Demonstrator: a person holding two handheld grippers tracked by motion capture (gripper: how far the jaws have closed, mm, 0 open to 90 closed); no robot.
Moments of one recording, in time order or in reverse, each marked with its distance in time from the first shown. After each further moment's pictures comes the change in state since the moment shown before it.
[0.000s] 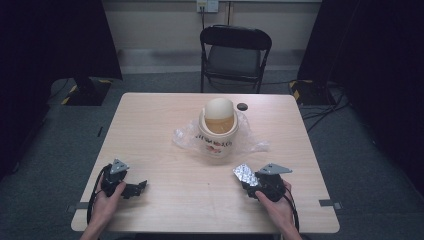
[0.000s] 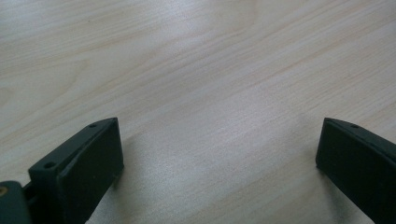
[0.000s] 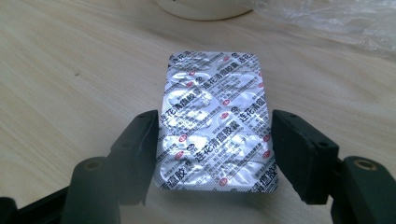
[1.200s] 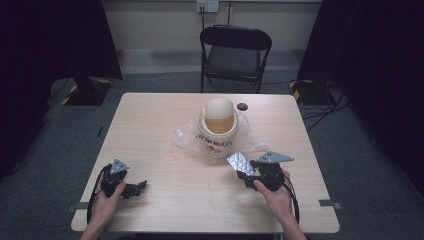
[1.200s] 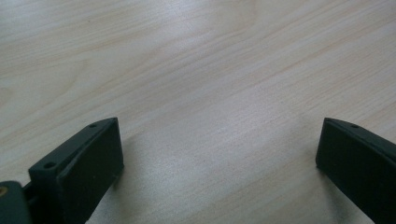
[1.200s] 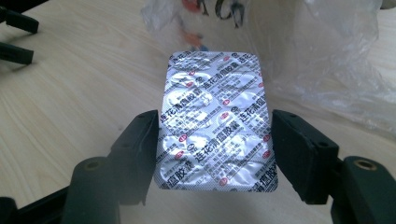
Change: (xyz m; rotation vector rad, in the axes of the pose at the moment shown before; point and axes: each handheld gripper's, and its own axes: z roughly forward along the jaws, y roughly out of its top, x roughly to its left) left arm 0.000 0.000 0.000 0.000 0.001 0.002; right arm 0.007 0.045 -0.017 -0.082 0.073 -0.027
